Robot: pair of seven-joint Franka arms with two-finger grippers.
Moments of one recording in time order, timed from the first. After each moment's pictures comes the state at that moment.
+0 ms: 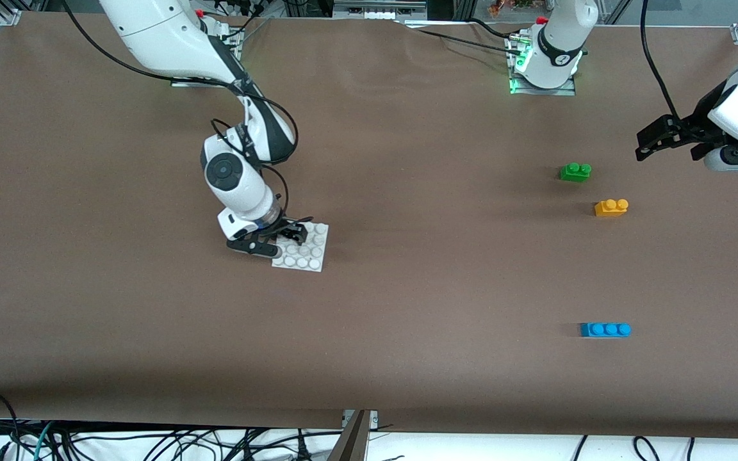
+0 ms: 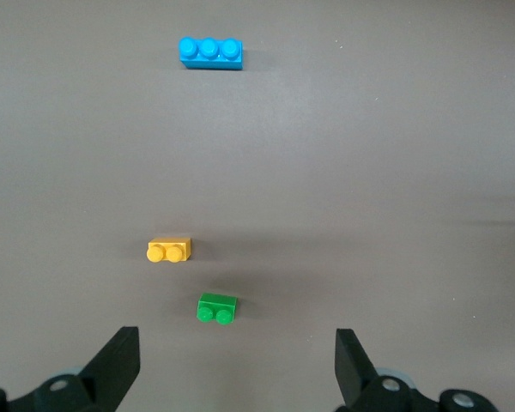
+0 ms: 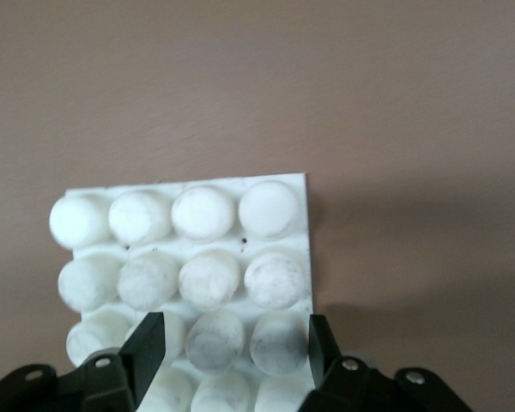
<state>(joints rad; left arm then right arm) 0.00 -0.05 -0.04 -1.68 -0.01 1.59 -0.09 0.47 0.59 0.05 -1.93 0.10 2.65 0.65</state>
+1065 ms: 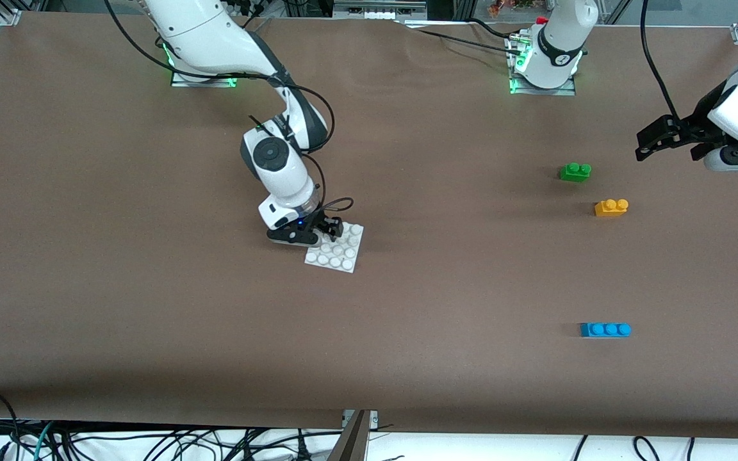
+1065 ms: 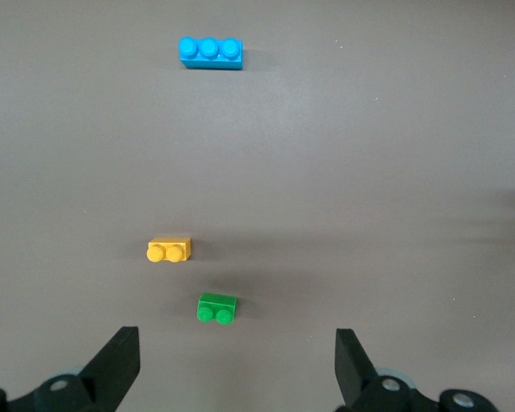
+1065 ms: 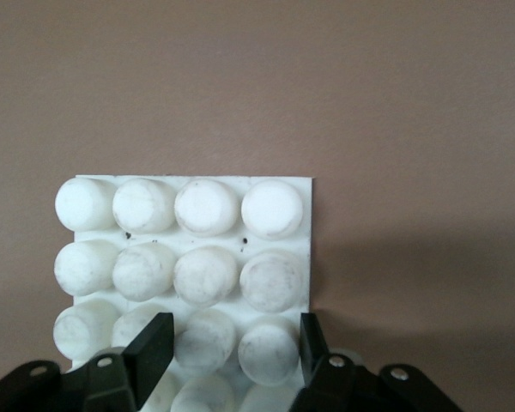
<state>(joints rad) 0.00 -0.05 -0.04 -1.68 -0.01 1.59 -0.09 0.68 0.64 -0.04 -1.89 0.09 2.77 0.74</state>
